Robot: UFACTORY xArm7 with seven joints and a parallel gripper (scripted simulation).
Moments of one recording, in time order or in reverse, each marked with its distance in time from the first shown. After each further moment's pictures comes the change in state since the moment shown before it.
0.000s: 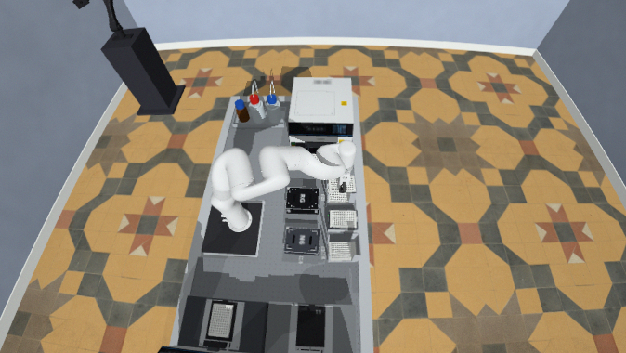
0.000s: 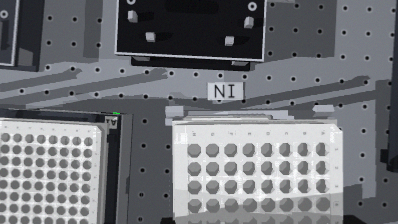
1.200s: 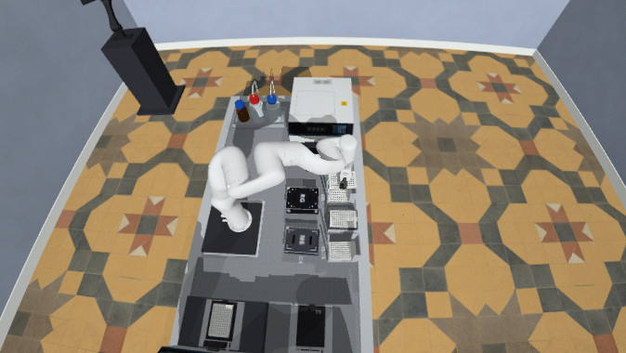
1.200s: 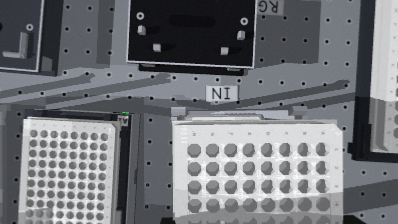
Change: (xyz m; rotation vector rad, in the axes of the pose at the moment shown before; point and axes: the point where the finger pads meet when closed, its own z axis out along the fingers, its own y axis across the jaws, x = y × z) arm 0.000 0.000 -0.037 0.000 0.000 0.000
